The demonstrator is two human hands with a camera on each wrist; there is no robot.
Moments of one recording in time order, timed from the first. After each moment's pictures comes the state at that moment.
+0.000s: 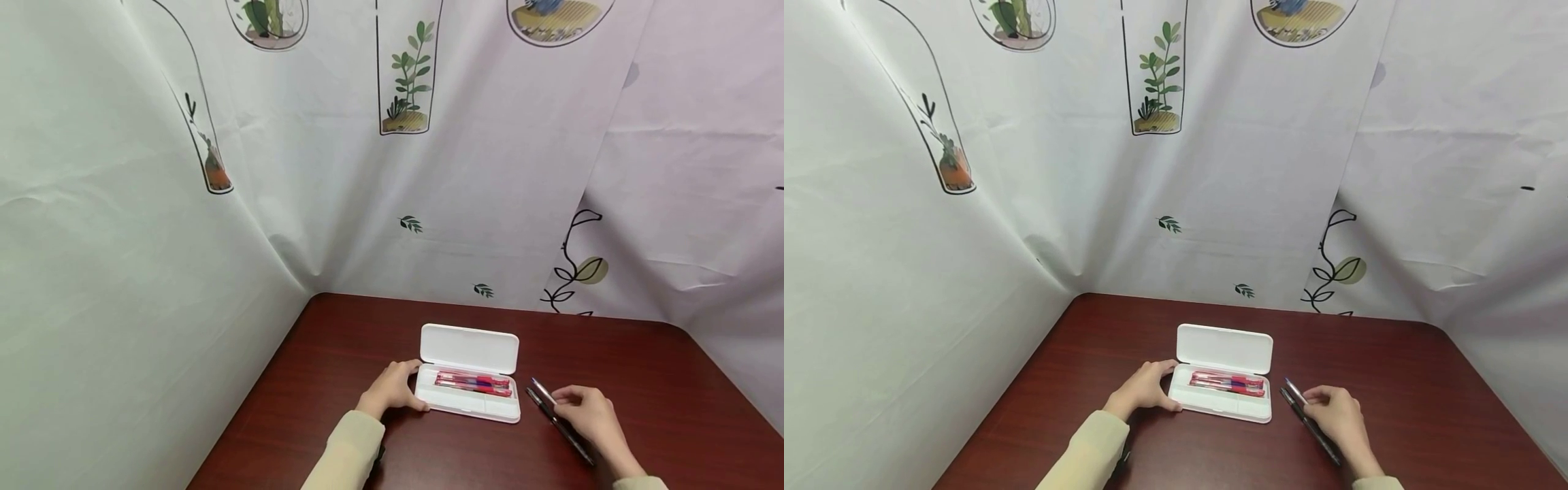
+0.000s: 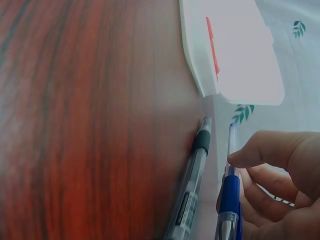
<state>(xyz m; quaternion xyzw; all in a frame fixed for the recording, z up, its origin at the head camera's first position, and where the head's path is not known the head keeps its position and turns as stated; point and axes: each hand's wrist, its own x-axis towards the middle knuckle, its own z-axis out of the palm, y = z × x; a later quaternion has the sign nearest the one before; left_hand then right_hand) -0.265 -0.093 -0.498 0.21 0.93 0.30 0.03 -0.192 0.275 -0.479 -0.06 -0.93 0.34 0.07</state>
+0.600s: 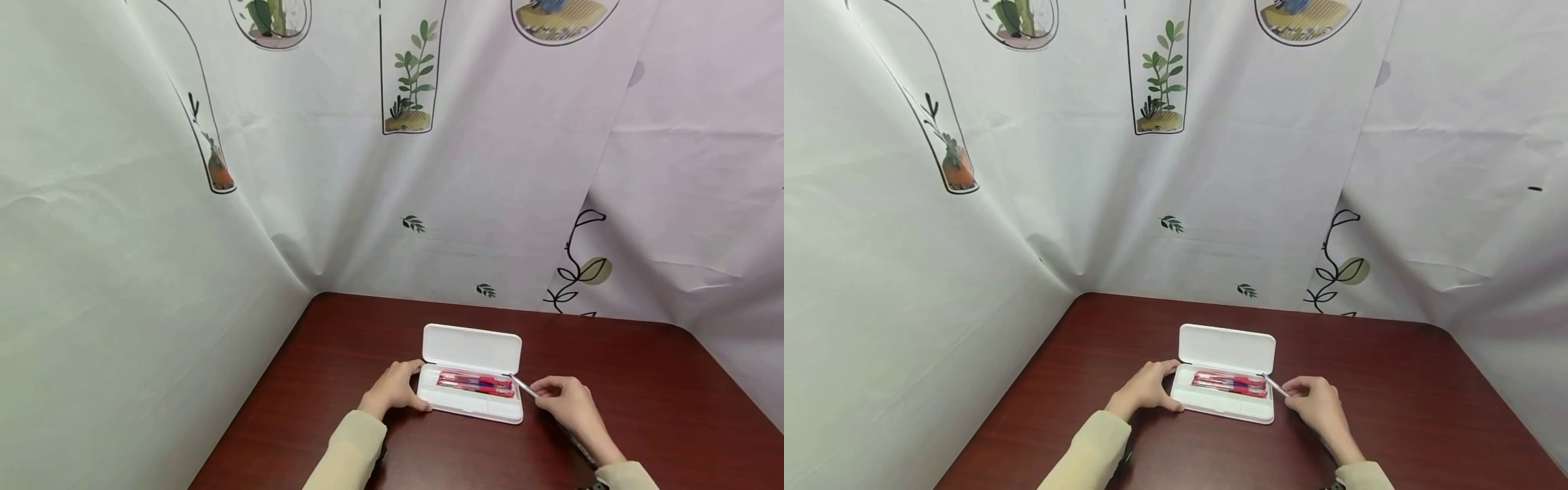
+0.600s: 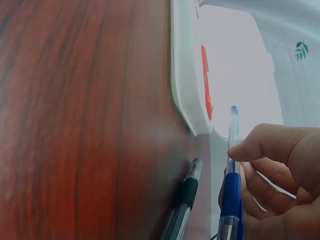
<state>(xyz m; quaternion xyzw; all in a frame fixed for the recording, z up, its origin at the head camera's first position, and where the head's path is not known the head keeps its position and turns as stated) -0.265 -0.093 -0.498 0.21 0.93 0.30 0.03 -0.208 0.246 -0.473 -0.01 -0.93 0.36 0.08</state>
